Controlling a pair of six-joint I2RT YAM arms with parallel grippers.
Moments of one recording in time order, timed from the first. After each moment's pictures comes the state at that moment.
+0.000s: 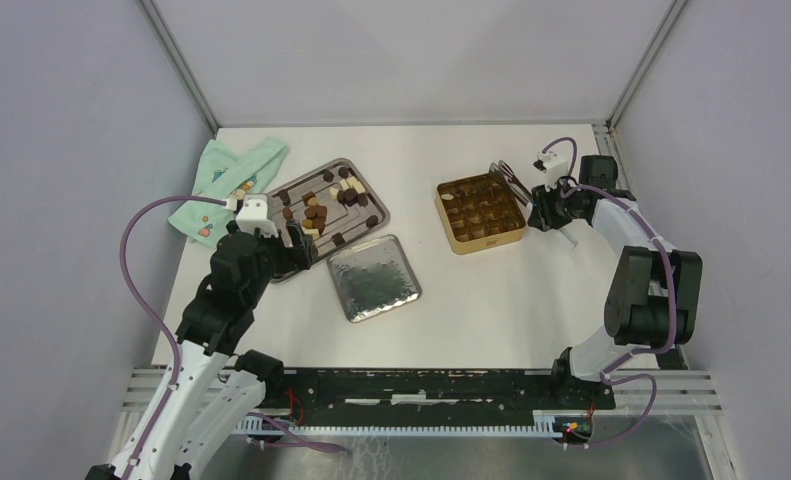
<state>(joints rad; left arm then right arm) -0.35 0.59 0.74 -0.49 -0.21 -0.21 -0.13 1.60 1.07 -0.44 -0.50 -0.47</state>
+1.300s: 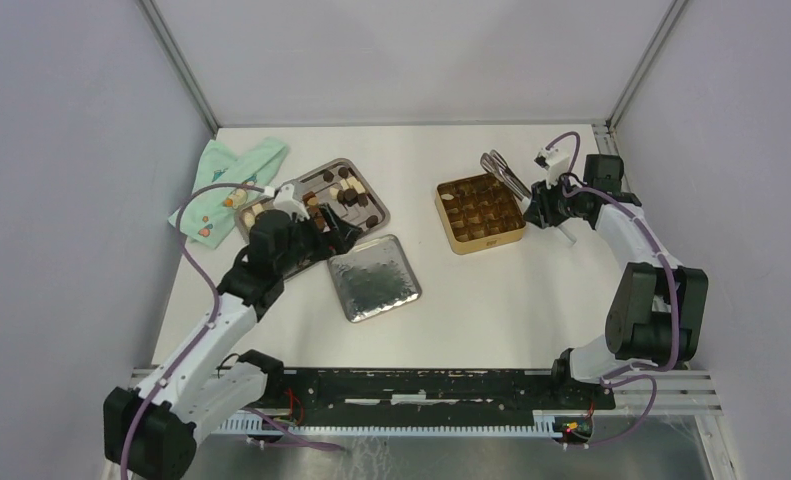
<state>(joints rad) -0.35 0.85 0.65 -0.17 0.15 -0.56 -0.13 1.52 1.05 -0.42 -0.63 -0.47</state>
